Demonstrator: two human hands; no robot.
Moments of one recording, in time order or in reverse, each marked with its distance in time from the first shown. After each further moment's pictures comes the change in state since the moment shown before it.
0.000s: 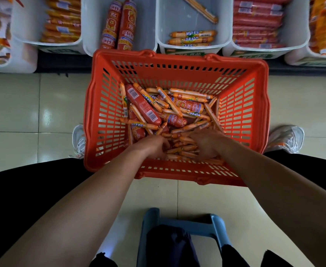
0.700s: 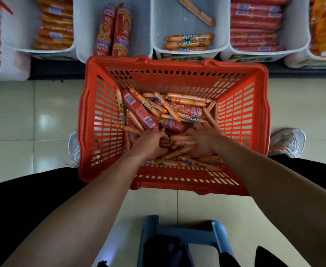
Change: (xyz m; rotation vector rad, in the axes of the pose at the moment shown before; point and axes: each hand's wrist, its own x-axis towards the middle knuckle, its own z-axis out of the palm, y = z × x) left_hand 0.011 -0.006 -0.008 -0.071 0.333 0.057; right_hand 0.020 0.014 -0.012 0.097 0.064 0.091
